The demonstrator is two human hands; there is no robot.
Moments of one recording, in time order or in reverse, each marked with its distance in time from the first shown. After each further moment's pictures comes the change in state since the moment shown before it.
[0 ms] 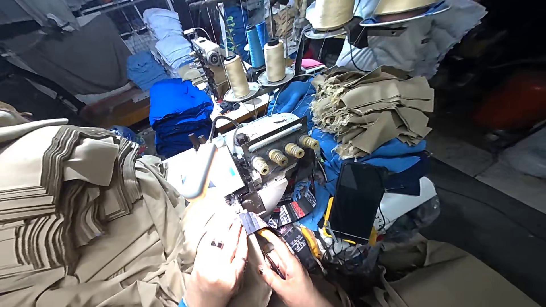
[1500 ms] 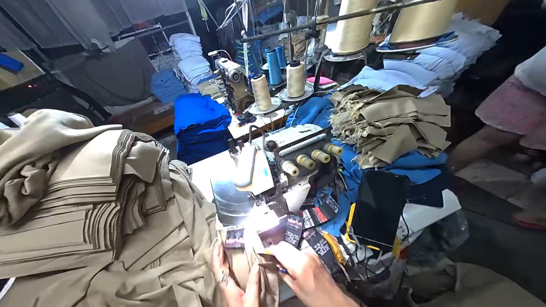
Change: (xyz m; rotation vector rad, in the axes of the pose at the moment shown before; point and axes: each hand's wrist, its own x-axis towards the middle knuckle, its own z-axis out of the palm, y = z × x) left_hand -0.053 0.050 -0.009 -0.754 0.306 -1.091; right_hand 0.017 -0.008 0.014 -0.969 -0.056 -0.468
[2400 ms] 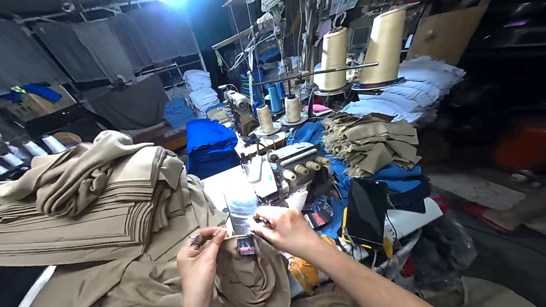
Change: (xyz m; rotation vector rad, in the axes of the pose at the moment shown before) left_hand 0.084 0.051 -0.066 -0.109 0.054 0.121; right_hand 0.095 -0.048 -0.055 0.005 -0.223 0.048
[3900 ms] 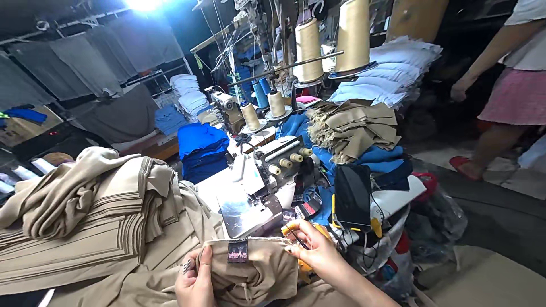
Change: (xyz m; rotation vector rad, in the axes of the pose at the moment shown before) left_hand -0.040 0.004 -0.003 -0.065 0.085 -0.070; right_hand -0.096 0.039 0.026 0.891 0.266 0.232
